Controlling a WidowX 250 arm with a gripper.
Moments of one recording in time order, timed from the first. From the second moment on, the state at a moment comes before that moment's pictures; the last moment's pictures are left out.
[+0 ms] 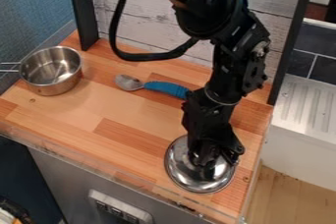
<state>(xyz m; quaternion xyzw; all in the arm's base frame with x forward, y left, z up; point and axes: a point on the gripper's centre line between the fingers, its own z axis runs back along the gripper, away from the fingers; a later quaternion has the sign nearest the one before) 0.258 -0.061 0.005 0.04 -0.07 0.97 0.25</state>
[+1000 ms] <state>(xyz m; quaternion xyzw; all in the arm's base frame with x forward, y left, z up) 0.252 -0.001 0.054 0.00 -0.06 0.99 0.14</state>
